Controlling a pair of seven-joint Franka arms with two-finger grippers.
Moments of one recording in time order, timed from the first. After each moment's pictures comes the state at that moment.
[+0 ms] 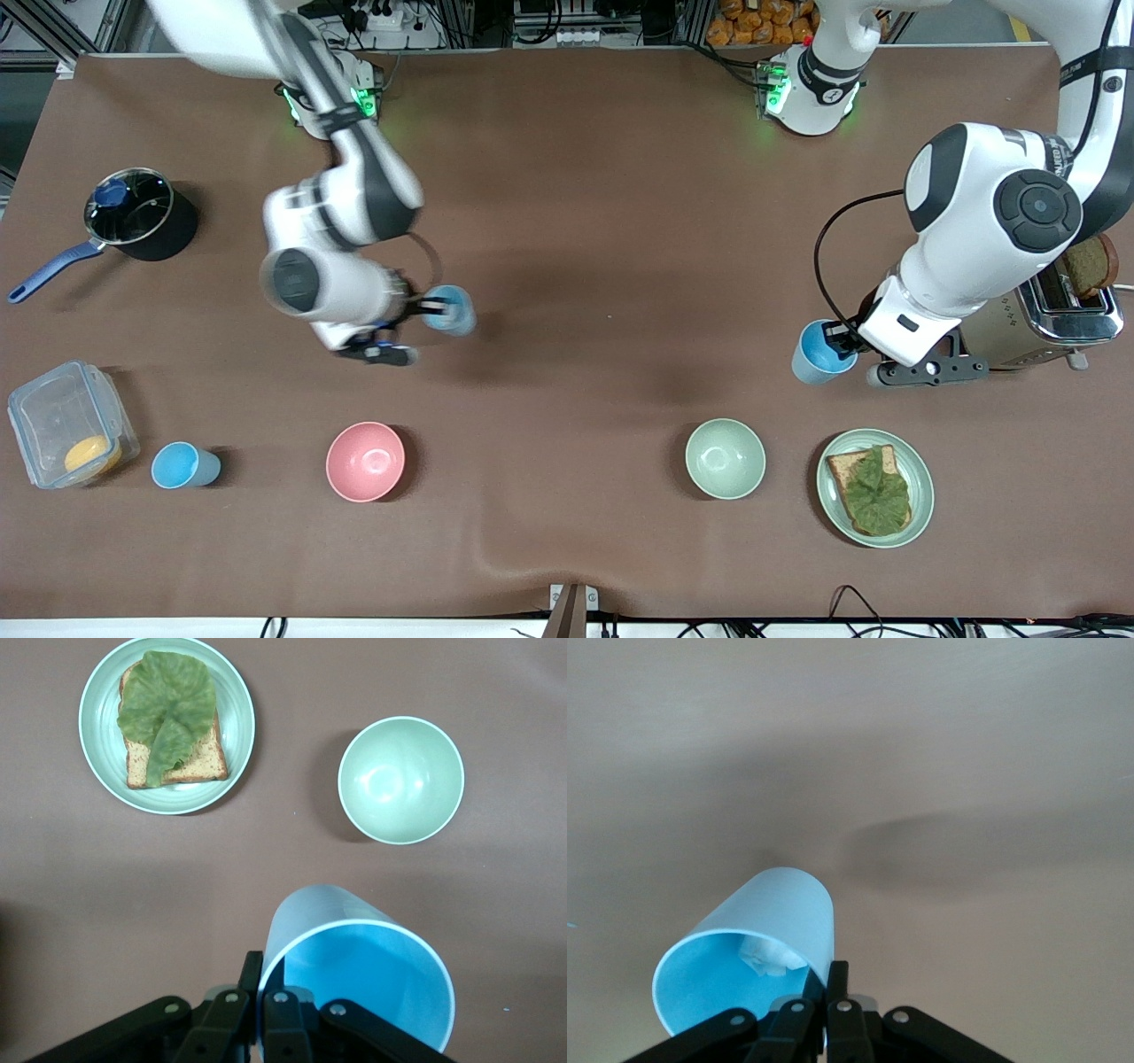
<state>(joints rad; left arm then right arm) -0.14 0.26 -0.10 -1.69 0.02 2.02 -0.31 0.52 0.44 -0.05 -1.77 0.30 2.03 0.51</state>
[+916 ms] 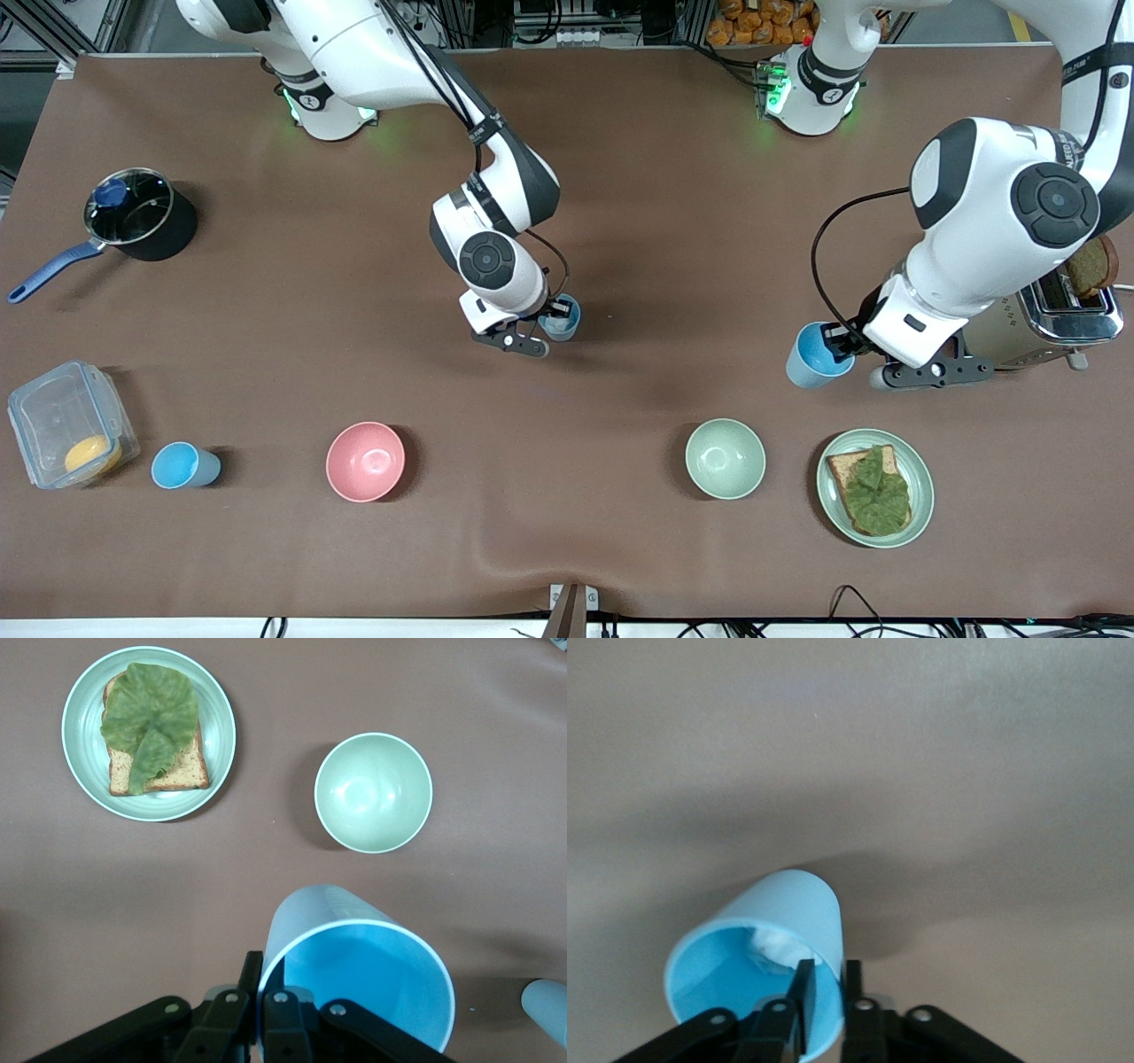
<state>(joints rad) -0.14 0.27 -0.10 -1.65 -0.02 2.01 -0.31 0.74 0.69 -0.07 -1.53 0.30 2.15 0.80</state>
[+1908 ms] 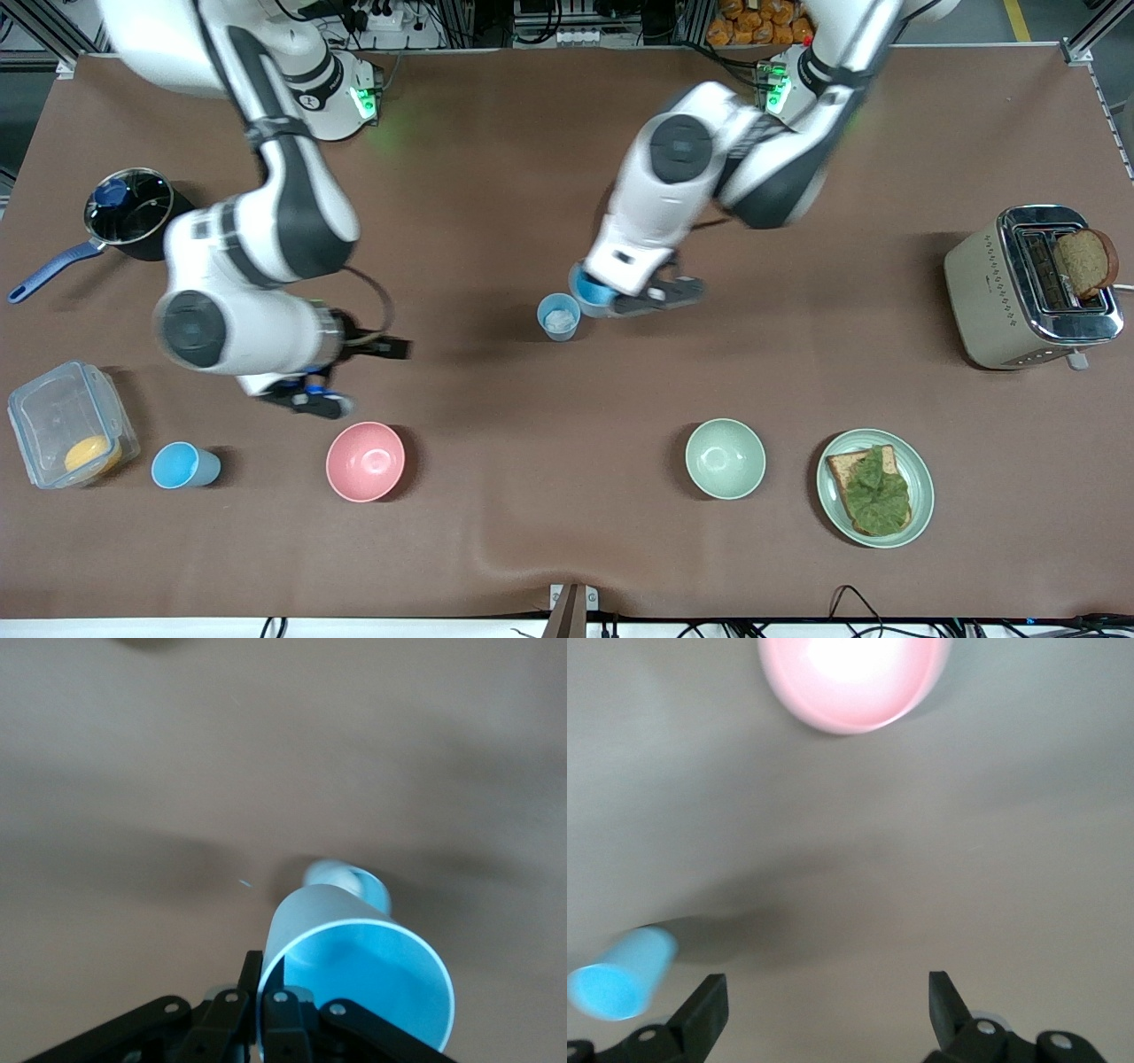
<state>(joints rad) -0.58 0.47 -0.20 -1.52 -0.03 2.04 -1.00 0.32 0.53 -0.10 -1.35 0.18 1.63 0.41</state>
